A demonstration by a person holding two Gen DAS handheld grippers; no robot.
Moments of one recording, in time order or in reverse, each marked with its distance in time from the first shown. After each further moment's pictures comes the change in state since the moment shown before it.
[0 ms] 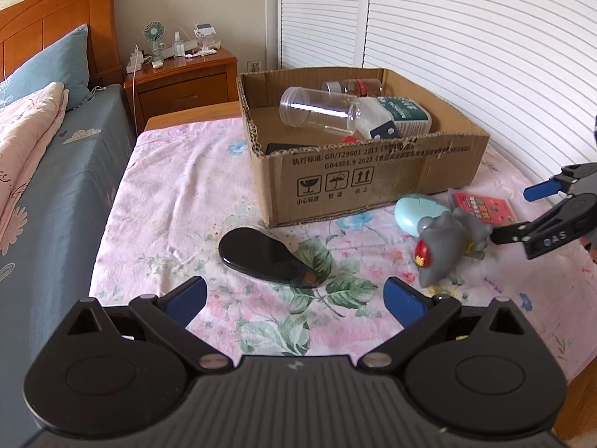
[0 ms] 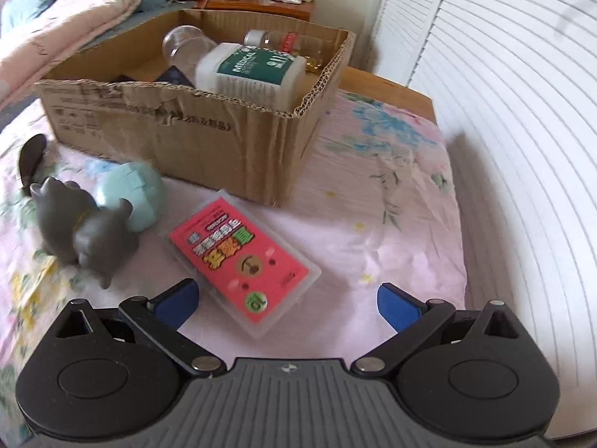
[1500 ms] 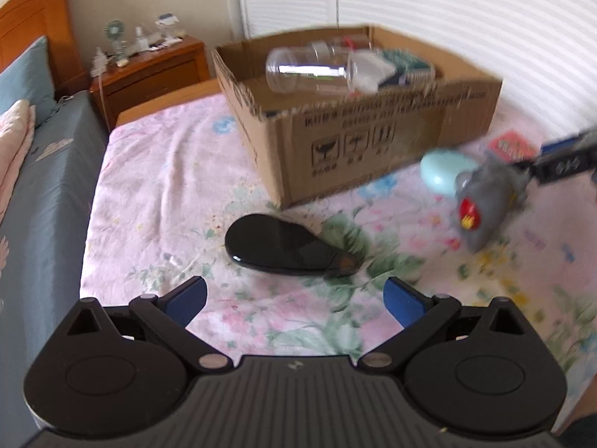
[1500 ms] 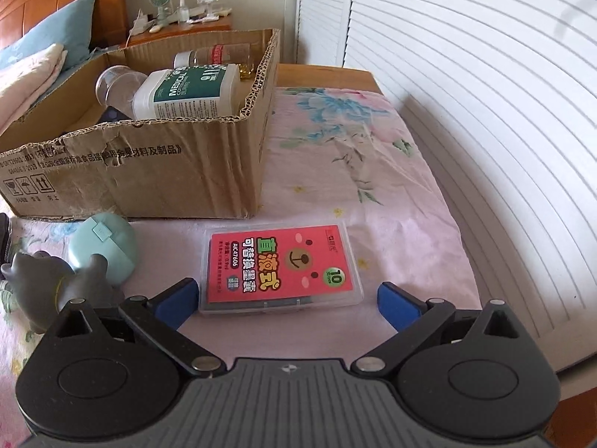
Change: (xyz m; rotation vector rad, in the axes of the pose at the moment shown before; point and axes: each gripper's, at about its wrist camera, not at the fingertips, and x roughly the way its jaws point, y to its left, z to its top) left arm 0.050 0.021 0.000 0.170 0.082 -0.035; right arm 0.009 0.003 -0.005 0.301 -0.055 -0.115
